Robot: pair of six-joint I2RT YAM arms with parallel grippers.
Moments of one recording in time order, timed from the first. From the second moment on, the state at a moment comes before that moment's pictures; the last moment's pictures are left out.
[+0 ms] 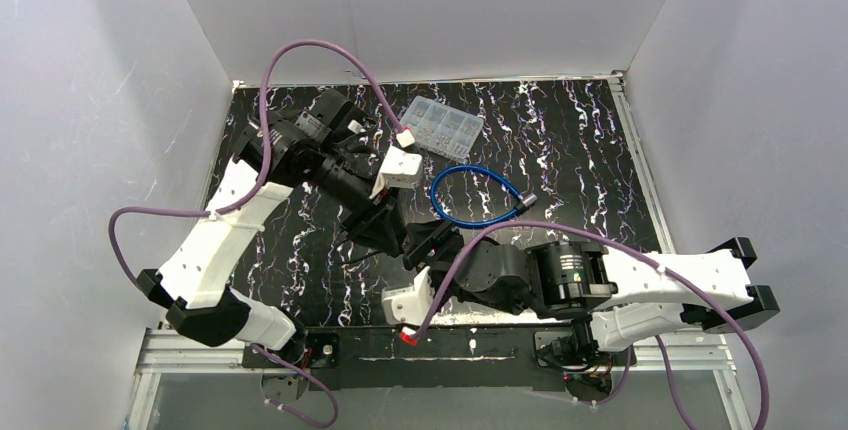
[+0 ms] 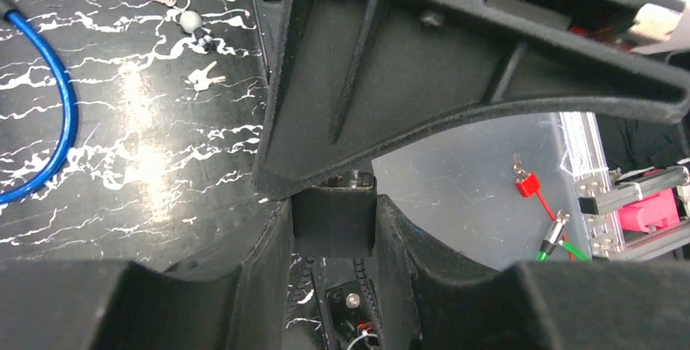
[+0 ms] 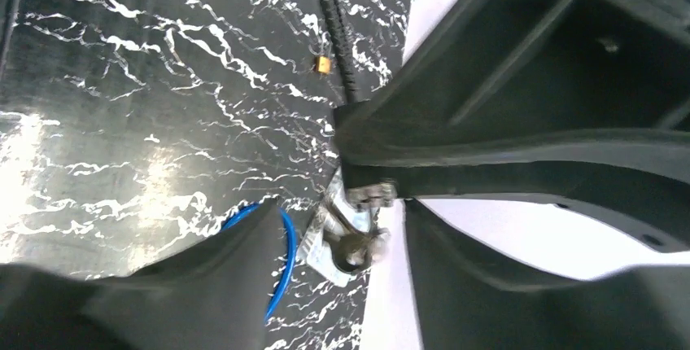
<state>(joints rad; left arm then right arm) -0.72 1.42 1.91 -1.63 0.94 0.71 1.65 1.19 1.37 -0.63 0.45 -0.93</state>
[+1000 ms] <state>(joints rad) -0.73 1.39 1.90 -1.63 1.06 0.70 1.62 1.16 1.44 -0.61 0.15 -0.79</state>
